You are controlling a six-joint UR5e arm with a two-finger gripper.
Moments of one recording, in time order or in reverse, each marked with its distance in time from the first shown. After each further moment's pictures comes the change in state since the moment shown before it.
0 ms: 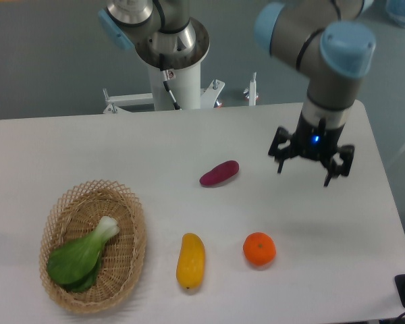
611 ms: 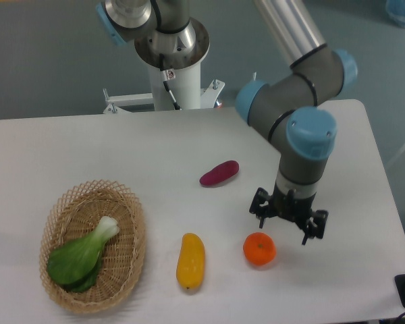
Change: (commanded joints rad) arm -0.104 -0.148 0.051 0.112 0.070 0.152
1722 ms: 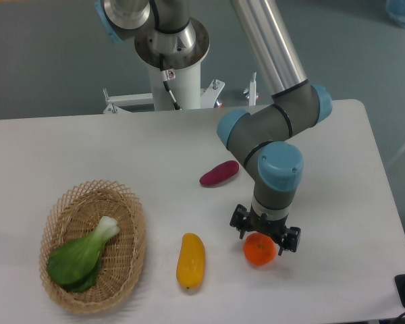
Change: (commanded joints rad) arm -0.018 -0.043 -0.089 0.089 0.014 -0.156
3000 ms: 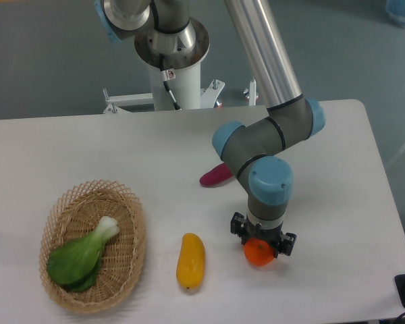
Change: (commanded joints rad) arm -0.026 -0.034 0.000 0.029 0.063 -0.020
